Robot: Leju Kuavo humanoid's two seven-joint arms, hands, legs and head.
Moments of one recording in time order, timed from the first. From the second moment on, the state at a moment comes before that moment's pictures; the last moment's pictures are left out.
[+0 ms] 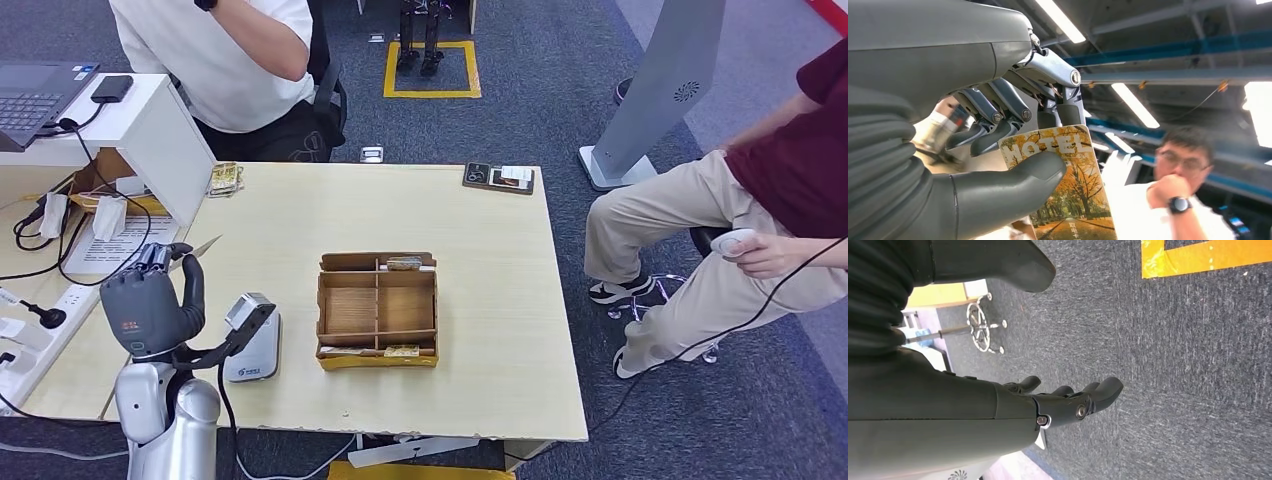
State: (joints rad) left arm -0.21 -0.31 0.30 -1.47 -1.38 0.70 -0.45; right arm -0.06 0.13 -1.21 -0.25 1.37 -0.29 0.07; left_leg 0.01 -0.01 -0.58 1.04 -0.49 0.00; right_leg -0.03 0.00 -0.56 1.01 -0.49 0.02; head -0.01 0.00
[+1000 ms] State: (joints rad) left arm -0.02 -0.19 0.16 -1.30 -1.54 0.70 -0.01; right arm -0.05 0.13 -1.21 -0.25 1.33 -0.29 0.06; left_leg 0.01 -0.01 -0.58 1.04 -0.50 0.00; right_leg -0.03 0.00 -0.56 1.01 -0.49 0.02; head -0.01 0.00
